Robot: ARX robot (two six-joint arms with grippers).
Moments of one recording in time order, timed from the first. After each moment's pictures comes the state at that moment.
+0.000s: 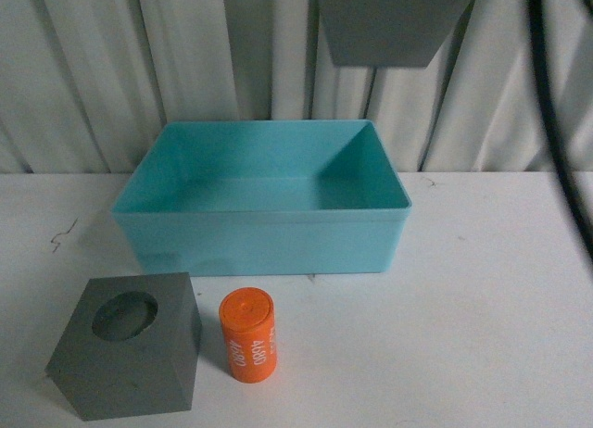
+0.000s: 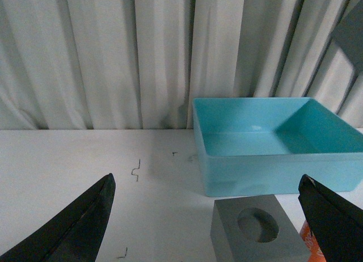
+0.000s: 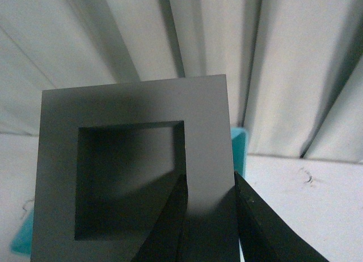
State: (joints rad) left arm 0.00 0.01 0.01 0.00 0.00 -0.01; right arm 0.28 1.73 1.27 0.18 -0.08 0.16
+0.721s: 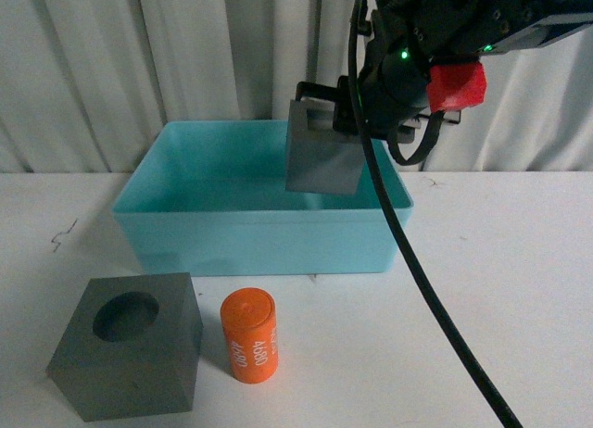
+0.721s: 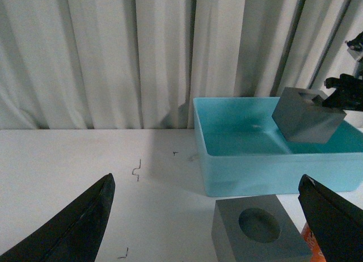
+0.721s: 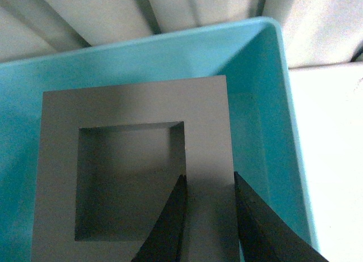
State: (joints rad) left arm 0.00 0.01 0.01 0.00 0.00 -0.01; right arm 0.35 2.32 1.80 -0.12 0.07 0.34
